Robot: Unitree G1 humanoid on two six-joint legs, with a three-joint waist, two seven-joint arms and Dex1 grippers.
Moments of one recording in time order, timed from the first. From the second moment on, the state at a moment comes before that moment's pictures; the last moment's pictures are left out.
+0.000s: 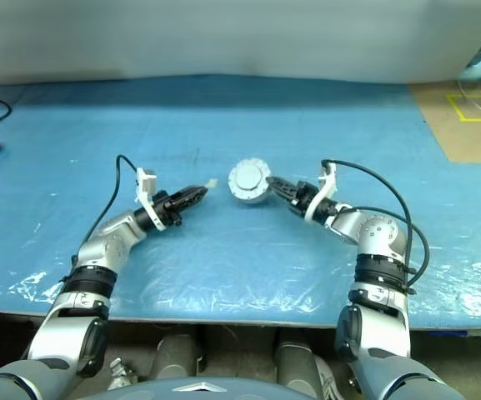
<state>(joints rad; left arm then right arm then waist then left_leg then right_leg) -0.53 0.26 0.15 0.57 -0.51 0.26 -1.06 -0.62 -0.19 -0.47 0.30 0.82 1.15 0.51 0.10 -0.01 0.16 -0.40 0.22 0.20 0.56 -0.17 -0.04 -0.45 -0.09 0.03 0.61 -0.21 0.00</state>
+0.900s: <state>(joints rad) -0.49 0.18 0.29 0.39 -0.88 0.81 -0.95 -0.64 -0.09 -0.45 0.19 1.06 1.22 0.35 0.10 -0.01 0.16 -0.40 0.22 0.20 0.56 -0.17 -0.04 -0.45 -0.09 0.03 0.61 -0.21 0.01</state>
